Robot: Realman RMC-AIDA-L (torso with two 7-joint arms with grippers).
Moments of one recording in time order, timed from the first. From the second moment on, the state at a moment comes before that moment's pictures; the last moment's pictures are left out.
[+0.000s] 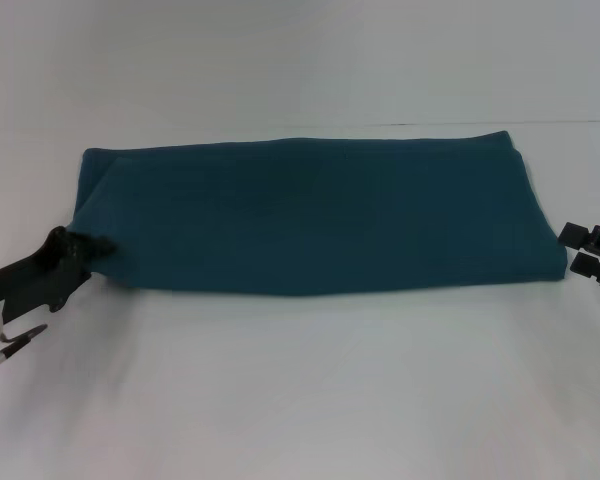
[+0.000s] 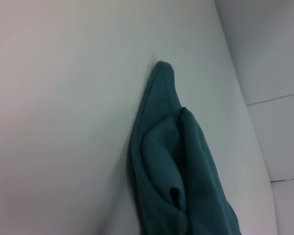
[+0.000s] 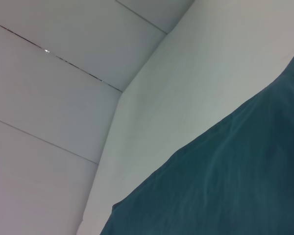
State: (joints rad) left arm -0.49 -2.12 0.44 0.51 1.97 1.03 -2.40; right arm 0.38 1.95 -0.60 -0.48 -1.79 -1.42 2.08
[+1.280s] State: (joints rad) left arm -0.39 -2.08 0.30 0.64 2.04 1.05 -2.34; right arm 0.37 1.95 -0.60 -0.47 -1.79 -1.41 2.12
